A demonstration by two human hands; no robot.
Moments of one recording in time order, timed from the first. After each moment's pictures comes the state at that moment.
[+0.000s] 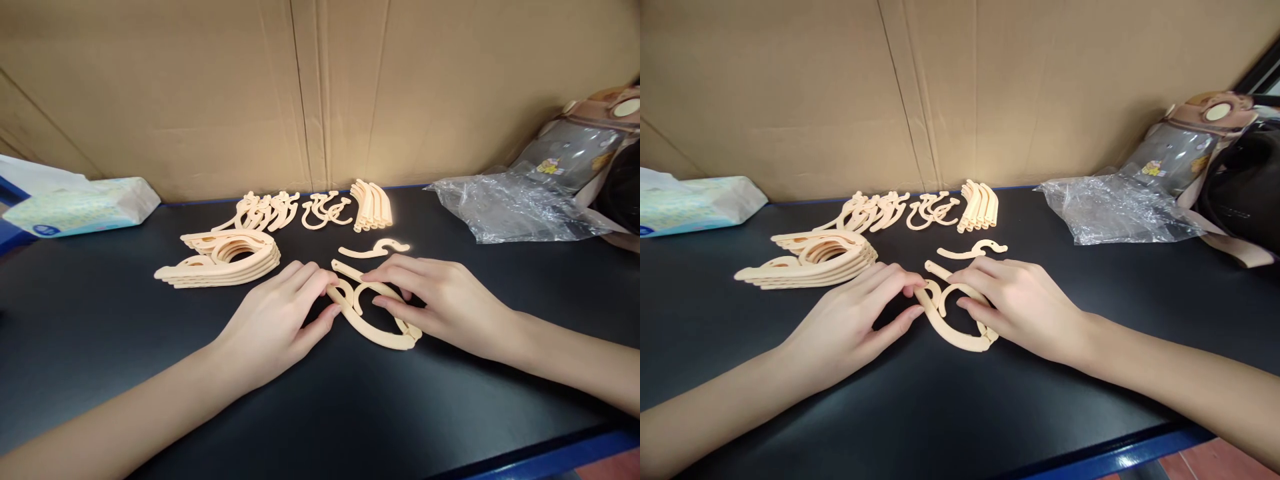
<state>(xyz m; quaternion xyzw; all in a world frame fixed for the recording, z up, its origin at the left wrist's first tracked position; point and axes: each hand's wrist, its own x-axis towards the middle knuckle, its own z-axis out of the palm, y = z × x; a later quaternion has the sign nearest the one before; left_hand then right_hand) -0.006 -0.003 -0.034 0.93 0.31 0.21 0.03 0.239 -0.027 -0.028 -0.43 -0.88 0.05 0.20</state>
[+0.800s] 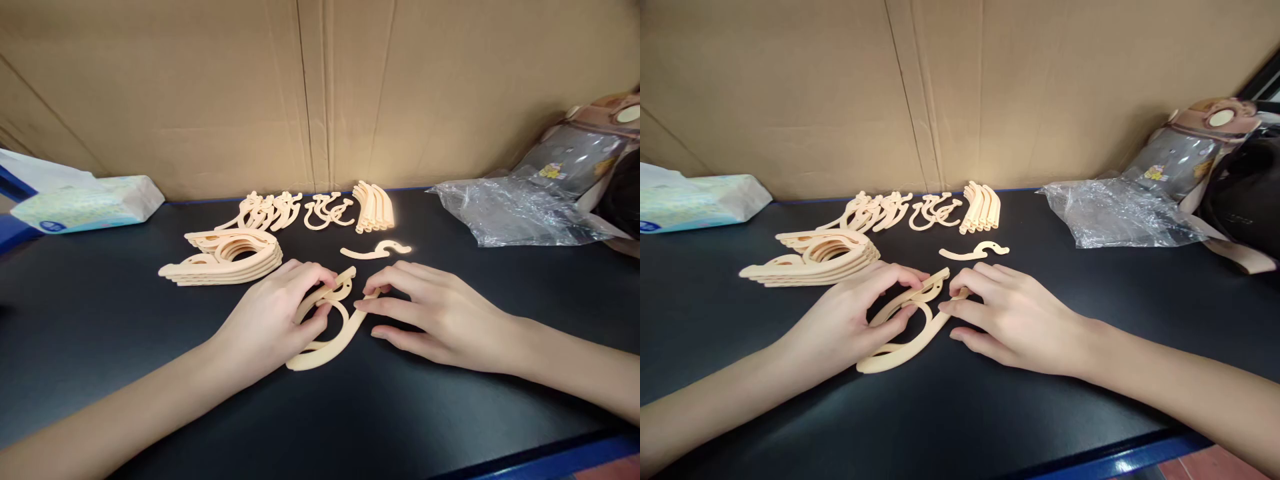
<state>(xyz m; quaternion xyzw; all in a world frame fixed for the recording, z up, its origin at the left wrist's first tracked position) -0.009 -0.002 -0.033 0.89 0.38 0.22 0.14 0.237 -0.031 -0.027 -0.30 -0.94 0.00 0.19</state>
